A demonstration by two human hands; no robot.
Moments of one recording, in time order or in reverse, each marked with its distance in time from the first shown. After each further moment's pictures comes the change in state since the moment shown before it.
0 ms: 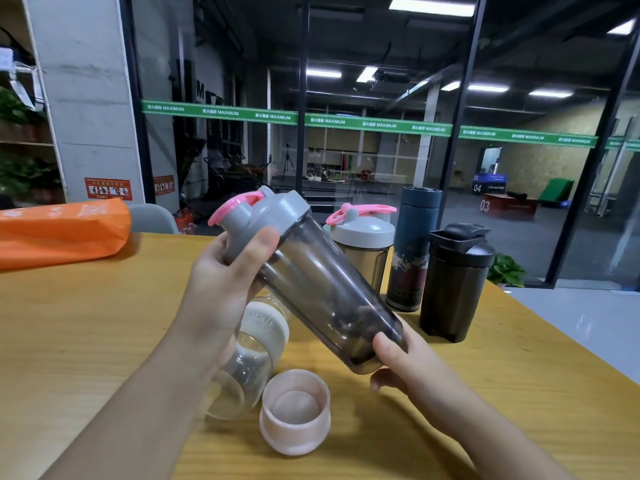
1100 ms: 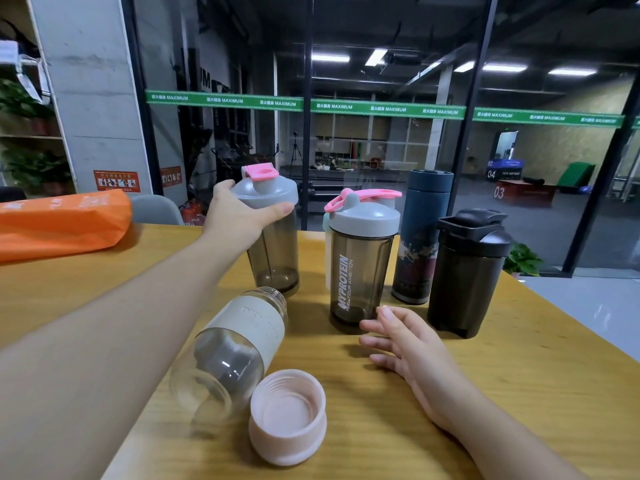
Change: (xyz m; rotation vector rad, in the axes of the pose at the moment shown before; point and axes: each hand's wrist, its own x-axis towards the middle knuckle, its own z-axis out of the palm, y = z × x) left_hand 0.122 -0.033 -0.011 0.766 0.220 0.035; right_hand 0.028 0.028 -0.006 0.216 0.282 0.135
